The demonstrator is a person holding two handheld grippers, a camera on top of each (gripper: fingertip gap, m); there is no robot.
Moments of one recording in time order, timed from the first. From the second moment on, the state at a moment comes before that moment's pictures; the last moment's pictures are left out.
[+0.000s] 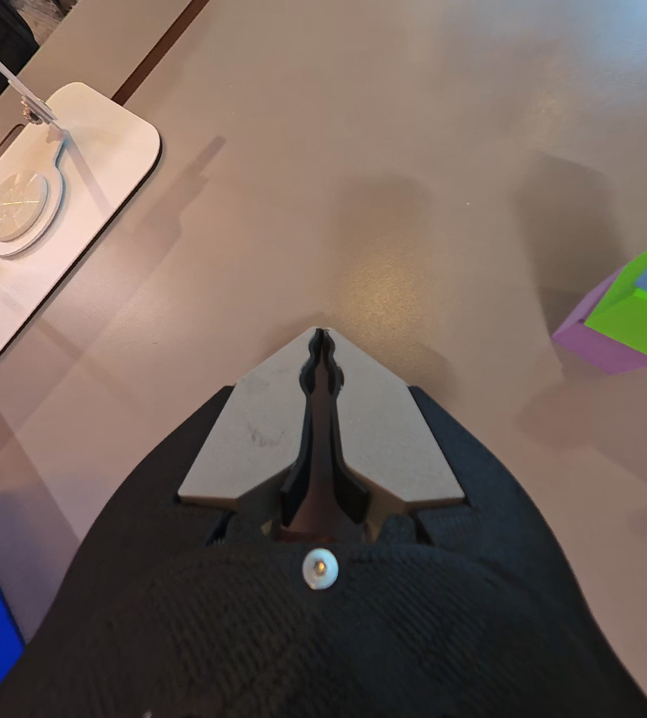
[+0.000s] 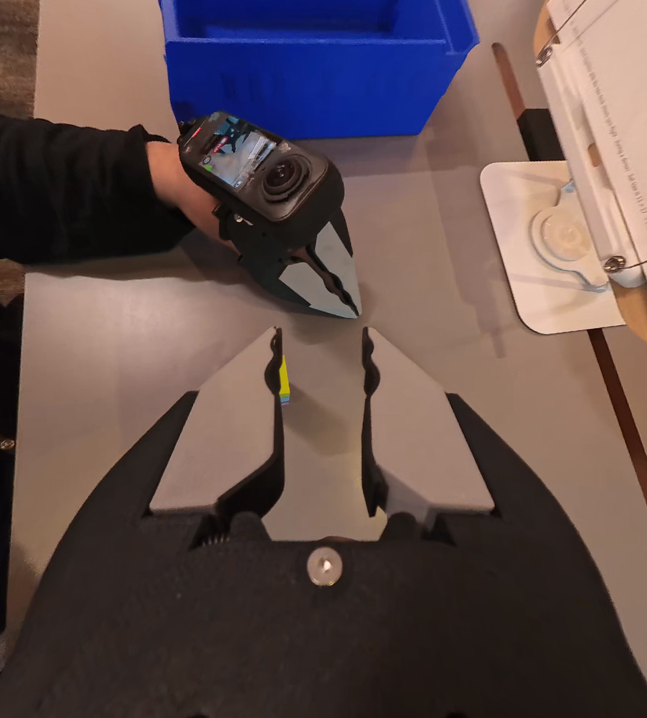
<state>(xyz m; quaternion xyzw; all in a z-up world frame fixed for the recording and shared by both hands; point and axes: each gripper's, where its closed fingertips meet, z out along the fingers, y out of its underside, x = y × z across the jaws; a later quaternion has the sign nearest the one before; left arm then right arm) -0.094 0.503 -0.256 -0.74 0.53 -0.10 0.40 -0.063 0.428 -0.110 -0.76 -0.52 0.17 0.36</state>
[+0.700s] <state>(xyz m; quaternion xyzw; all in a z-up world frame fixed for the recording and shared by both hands) -0.094 0.503 -0.256 -0.74 0.53 -0.10 0.40 -0.014 0.414 -0.158 -0.76 -0.41 0.20 0.46</state>
